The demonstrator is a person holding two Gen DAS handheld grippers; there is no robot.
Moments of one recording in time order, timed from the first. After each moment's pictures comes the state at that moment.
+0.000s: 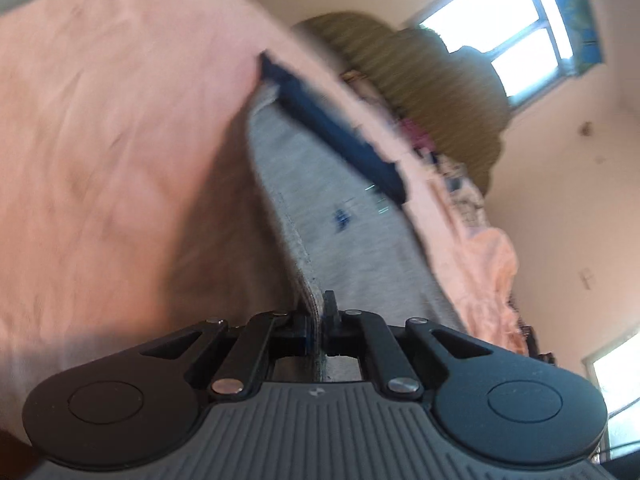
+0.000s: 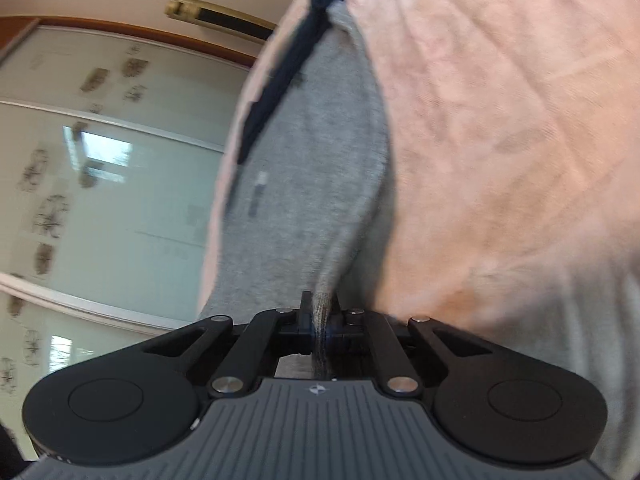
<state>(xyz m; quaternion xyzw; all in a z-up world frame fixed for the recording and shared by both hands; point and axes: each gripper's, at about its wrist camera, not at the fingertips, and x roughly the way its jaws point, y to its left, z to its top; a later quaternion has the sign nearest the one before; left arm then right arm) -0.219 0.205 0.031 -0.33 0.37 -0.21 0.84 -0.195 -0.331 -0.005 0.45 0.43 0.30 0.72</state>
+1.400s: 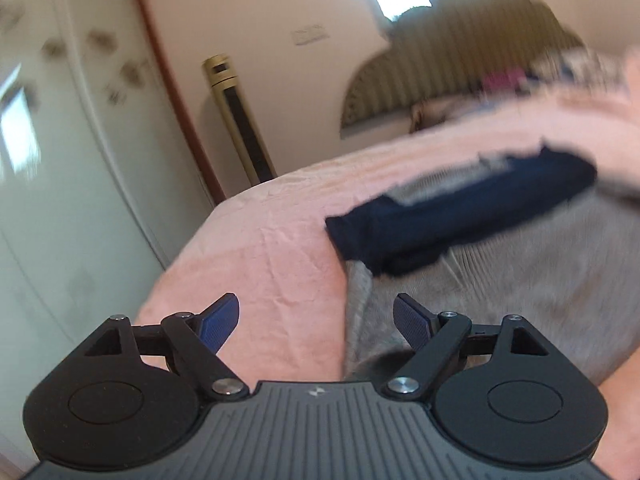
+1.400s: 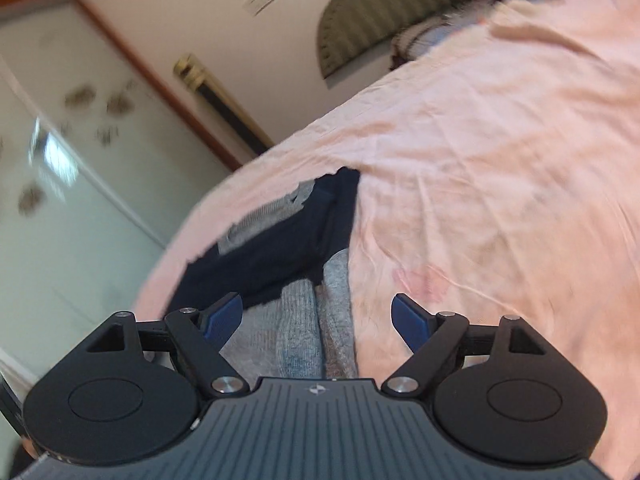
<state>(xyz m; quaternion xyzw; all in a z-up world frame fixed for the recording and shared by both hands) -0.092 0.080 0.035 0.23 0.22 0.00 0.95 -0.053 -0.309 0.060 0.20 0.33 0.17 0.90</state>
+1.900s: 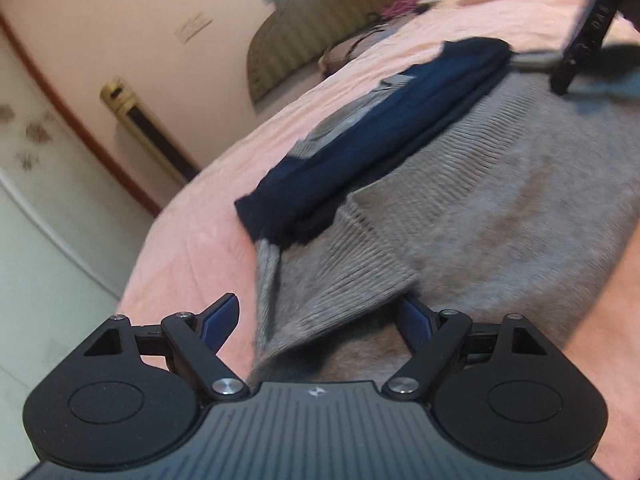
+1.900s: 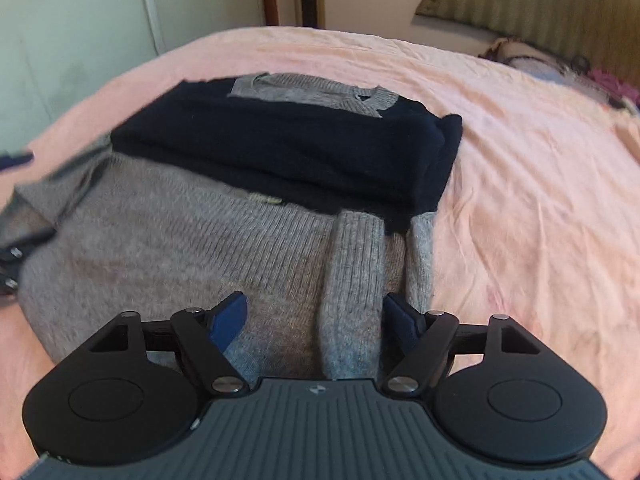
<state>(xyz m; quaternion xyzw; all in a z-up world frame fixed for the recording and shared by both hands) -0.079 0.055 0.003 0.31 0.28 -0.08 0.90 -0.008 -0.217 0.040 -0.02 0.42 0.20 0.89</state>
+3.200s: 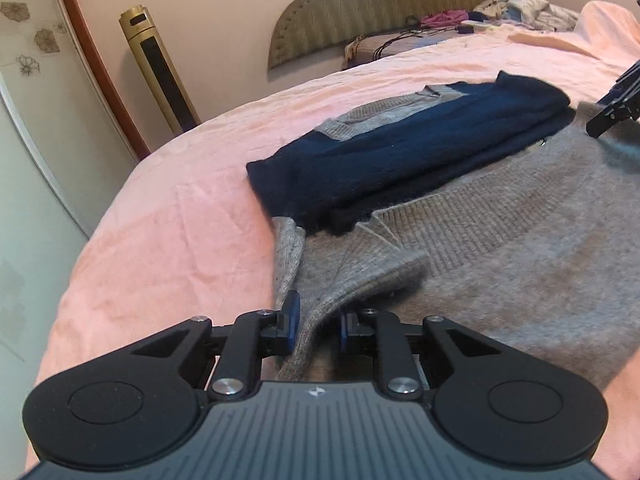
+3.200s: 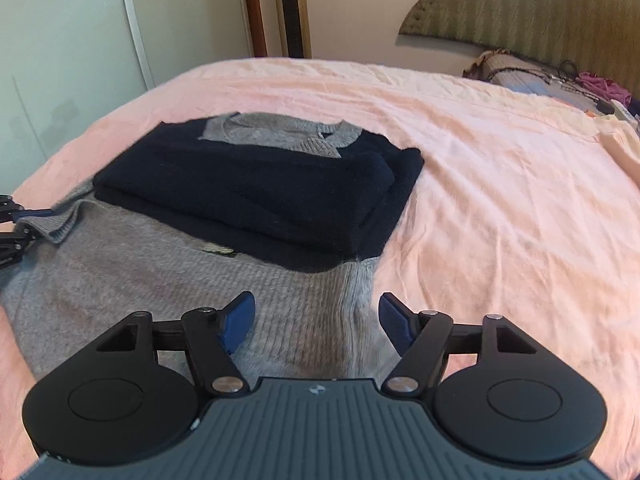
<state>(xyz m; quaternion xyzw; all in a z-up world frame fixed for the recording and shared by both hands) -0.045 0.087 0.014 0.20 0.32 -0.09 0.92 0.016 -0.234 0.050 -0.05 0.40 0.20 0.89</state>
